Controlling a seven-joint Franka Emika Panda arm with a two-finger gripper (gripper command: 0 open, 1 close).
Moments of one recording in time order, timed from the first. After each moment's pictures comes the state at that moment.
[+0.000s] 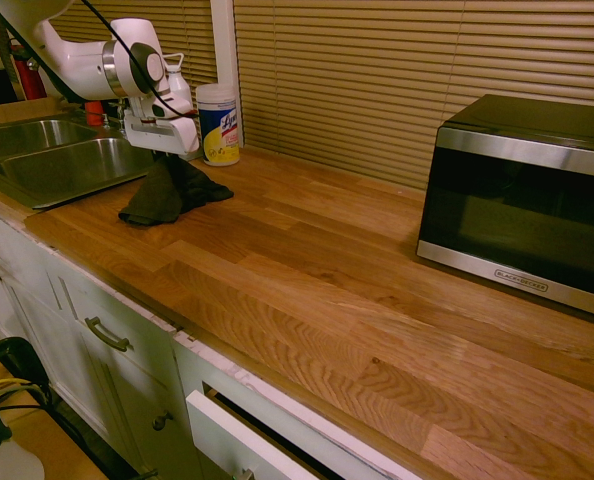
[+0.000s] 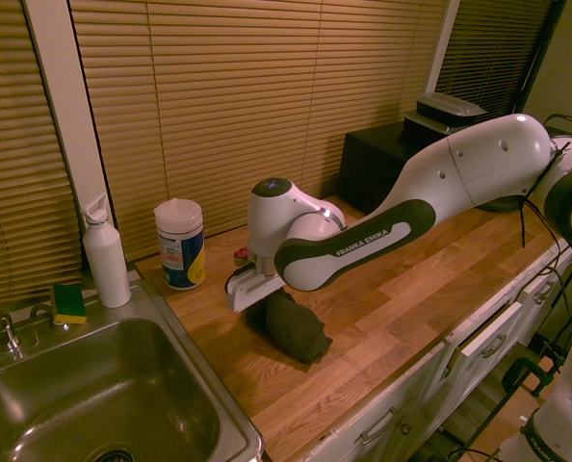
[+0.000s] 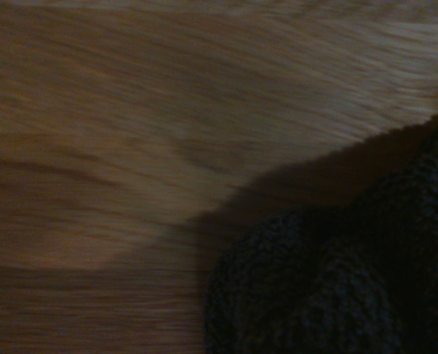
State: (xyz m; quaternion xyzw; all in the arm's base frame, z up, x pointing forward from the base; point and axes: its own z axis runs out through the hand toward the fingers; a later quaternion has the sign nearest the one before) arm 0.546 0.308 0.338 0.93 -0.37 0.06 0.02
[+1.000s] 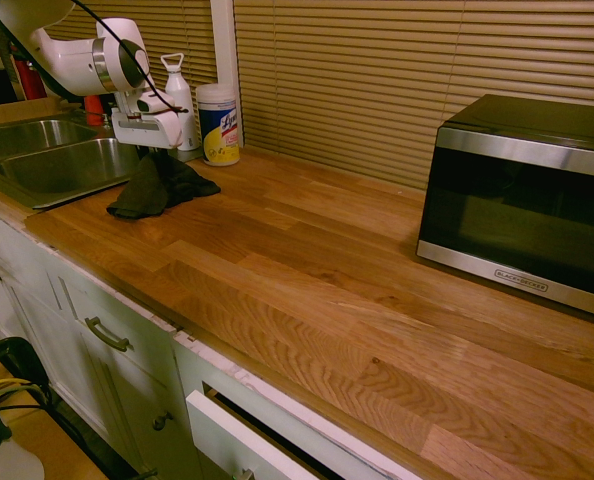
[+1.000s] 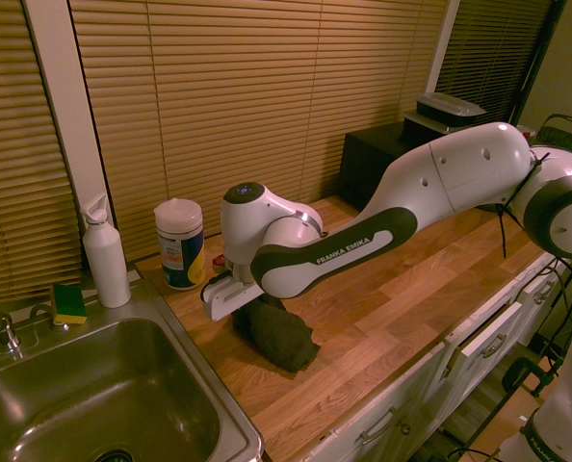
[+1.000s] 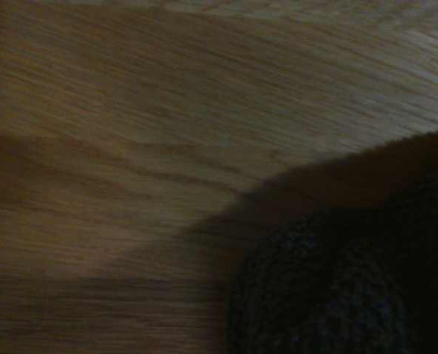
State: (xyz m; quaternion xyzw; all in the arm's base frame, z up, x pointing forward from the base) arm 0.550 0.342 0.343 0.92 -0.38 0.06 0.03
